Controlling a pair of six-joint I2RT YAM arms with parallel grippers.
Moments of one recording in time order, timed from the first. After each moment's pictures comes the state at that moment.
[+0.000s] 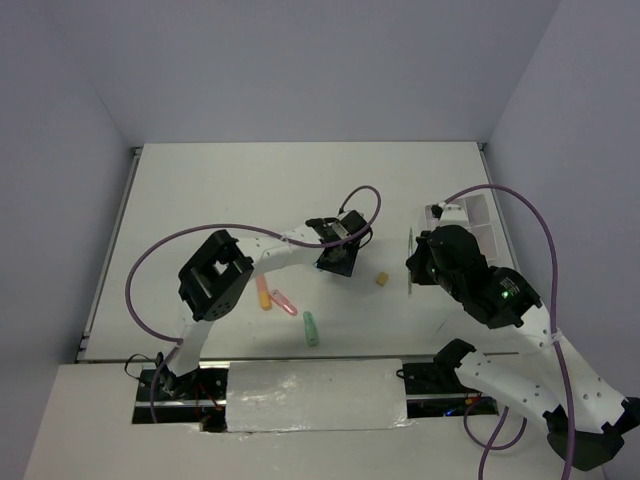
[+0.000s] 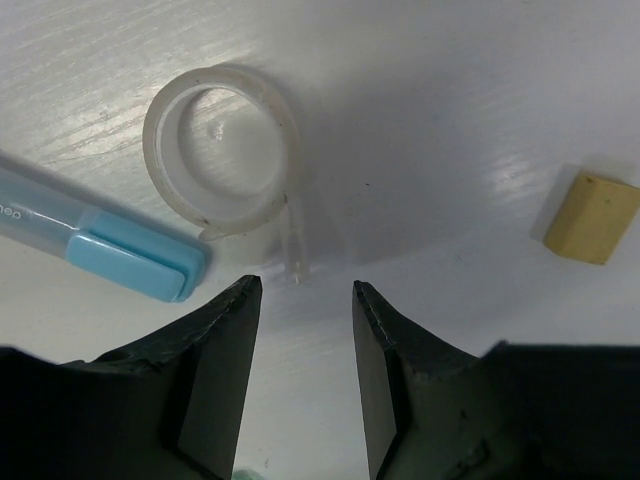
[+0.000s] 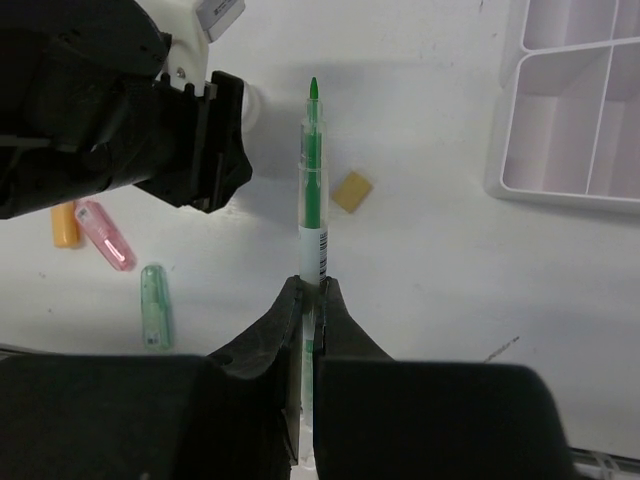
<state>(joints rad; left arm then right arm) -0.90 2.07 1.57 -0.62 -0.20 -0.58 0.63 0.74 0.99 -0.92 0.32 0.51</state>
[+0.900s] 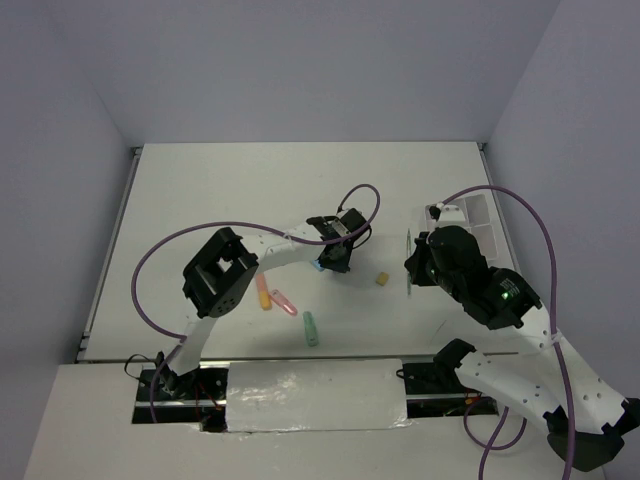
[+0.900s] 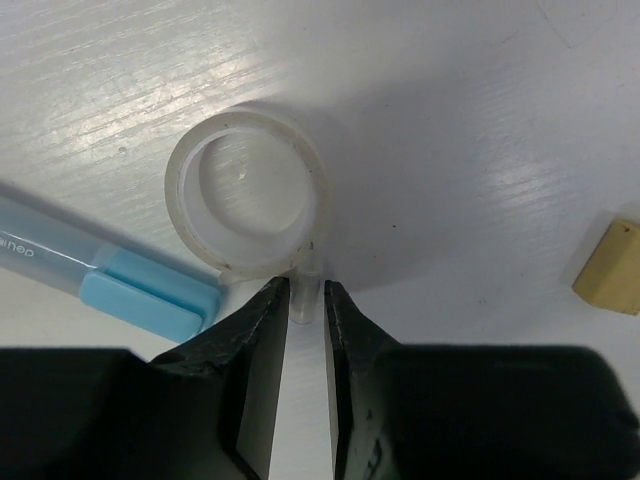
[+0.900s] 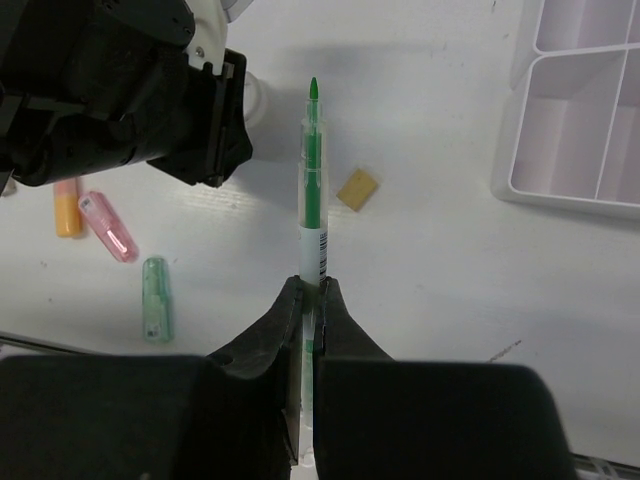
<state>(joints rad) -0.88 2.13 1.59 -0.60 -0.20 -0.58 0.63 0.74 0.98 -0.91 0.30 0.49</state>
